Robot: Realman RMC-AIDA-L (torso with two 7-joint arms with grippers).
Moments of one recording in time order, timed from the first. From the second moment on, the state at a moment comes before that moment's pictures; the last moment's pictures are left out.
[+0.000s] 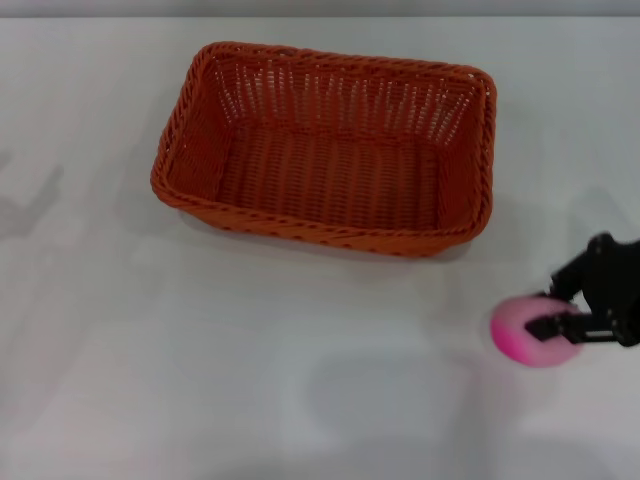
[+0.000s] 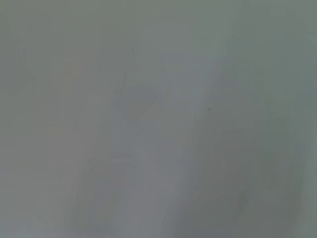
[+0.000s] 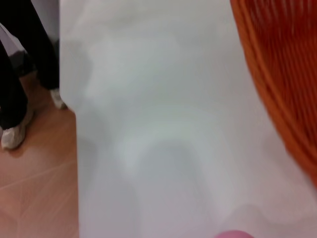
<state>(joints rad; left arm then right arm) -0.20 -2.07 -2.50 -0.70 1.42 -1.36 1.96 0.31 1.99 -1.08 -1.26 0.91 1.86 -1.37</state>
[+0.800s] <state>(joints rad) -0.20 -2.07 -2.51 -0.70 1.41 -1.36 1.97 0.42 2.00 -1.21 -1.31 1.24 1.88 -1.39</state>
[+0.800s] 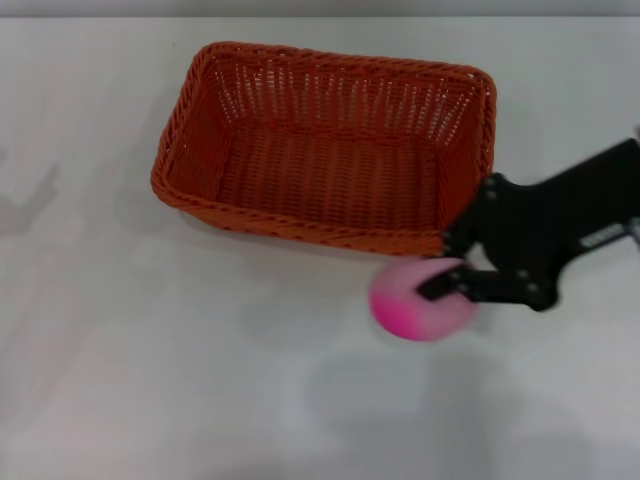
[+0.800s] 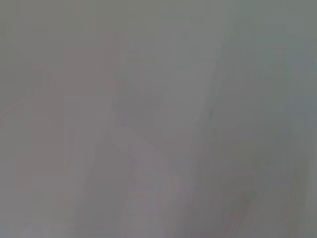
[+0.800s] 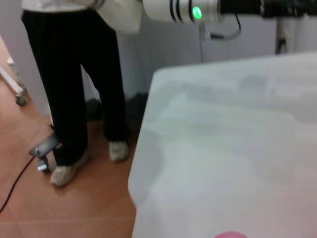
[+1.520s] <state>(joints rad) -0.20 -2.07 -2.50 -0.70 1.40 -1.35 1.98 0.55 2.01 -1.25 -1.03 1.41 1.33 -1.52</state>
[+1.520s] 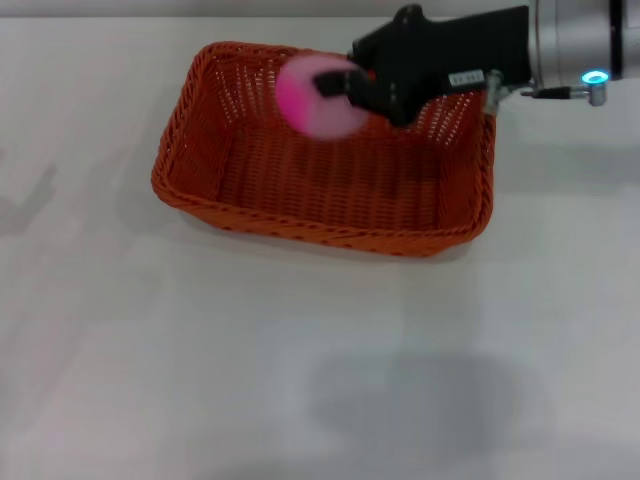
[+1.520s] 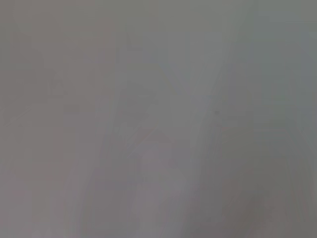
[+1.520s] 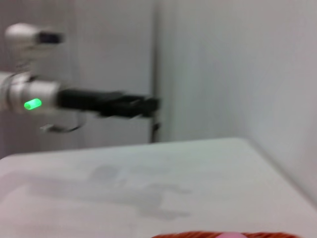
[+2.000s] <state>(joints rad) -0.21 -2.07 -2.50 -0.70 1.40 -1.35 1.99 0.59 2.02 -1.41 -0.87 1.48 1.05 -1.58</state>
